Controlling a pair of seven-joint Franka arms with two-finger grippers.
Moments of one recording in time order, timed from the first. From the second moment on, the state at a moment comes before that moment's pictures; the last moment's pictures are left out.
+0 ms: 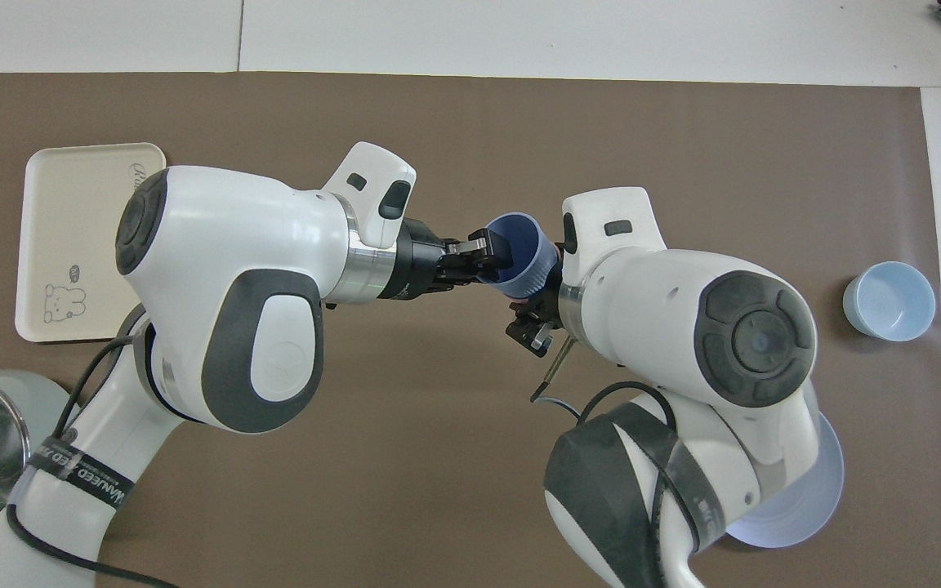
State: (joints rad) left arm -0.47 0.15 -0.08 -1.74 -0.77 2.15 -0.31; right arm 0.55 0.01 -0.05 -1.91 0.05 2.26 -0.46
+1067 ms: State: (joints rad) left arm -0.09 0.17 -0.07 -1.48 -0.26 1.79 -0.23; right arm 0.40 0.03 -0.07 -1.91 0.19 2.42 -0.51
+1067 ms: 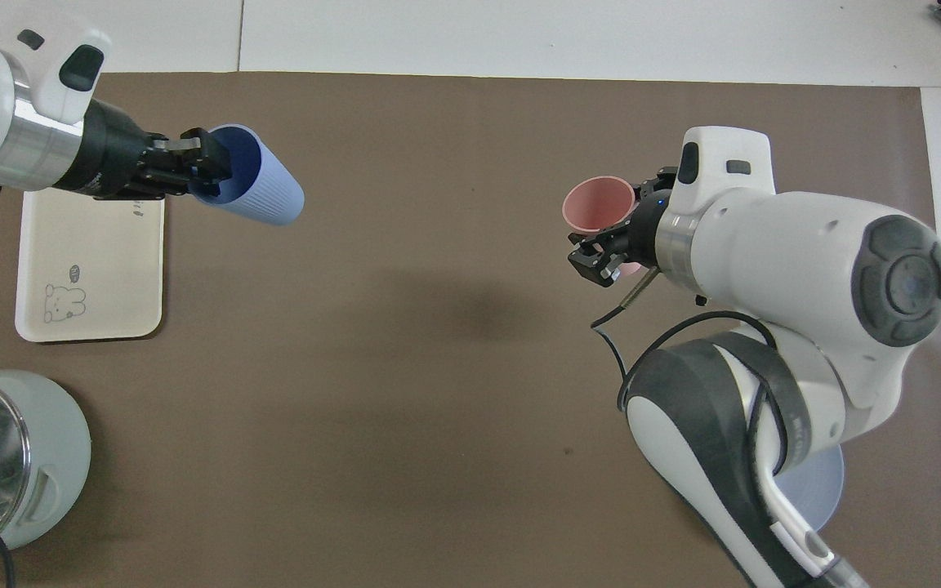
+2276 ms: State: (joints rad) left arm 0.27 0.30 -0.06 -1.77 -0.10 2.28 0.25; right arm 0.00 0.30 -0.07 -2.04 1.60 2.41 -2.13
